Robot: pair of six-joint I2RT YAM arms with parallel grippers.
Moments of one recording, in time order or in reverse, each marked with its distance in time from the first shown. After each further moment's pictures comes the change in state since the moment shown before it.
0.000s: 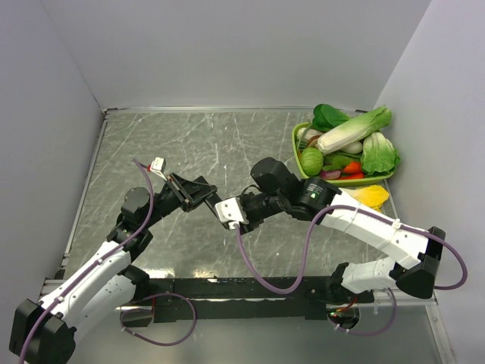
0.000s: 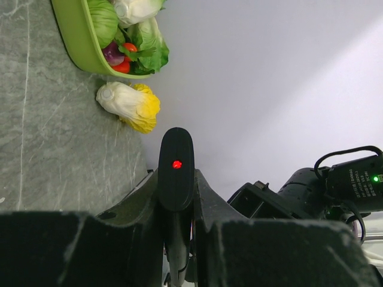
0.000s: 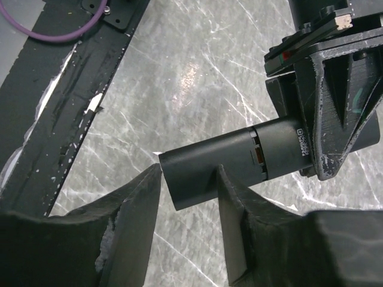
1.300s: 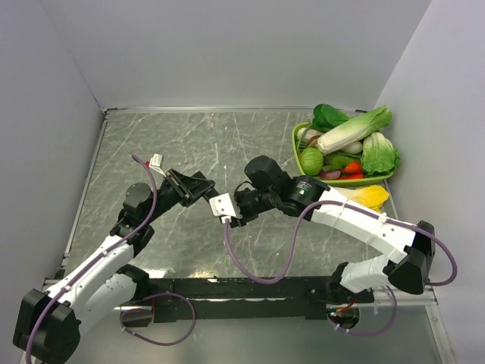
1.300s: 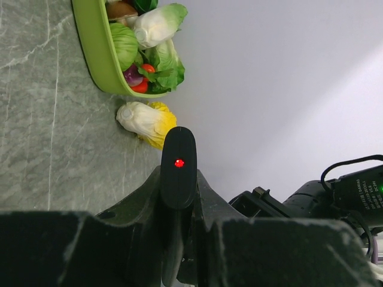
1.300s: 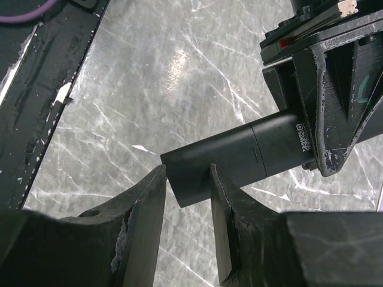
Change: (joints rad) left arm 0.036 0.072 -0.001 0.062 -0.005 0.053; right arm -0.034 0.064 -0.033 0.092 0.051 -0.021
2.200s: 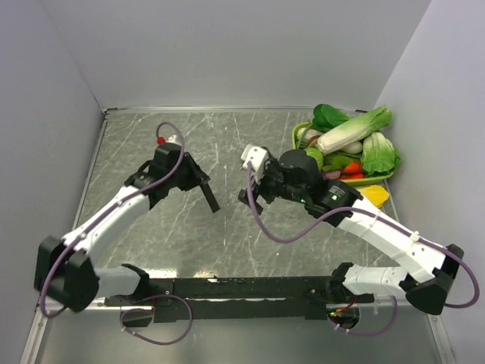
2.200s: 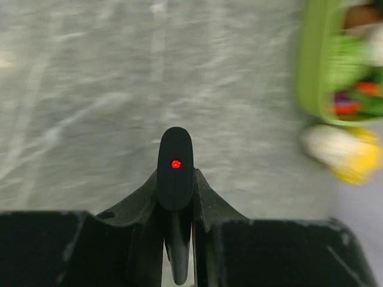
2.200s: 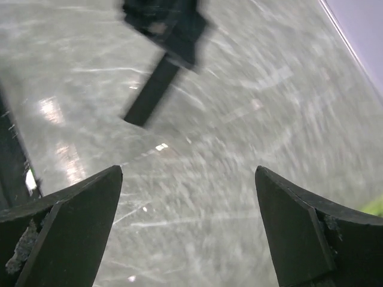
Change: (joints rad) left arm -0.019 0.393 0.518 -0.777 -0.317 0.476; right arm -0.098 -0.193 -0.074 0.149 0.349 0.596
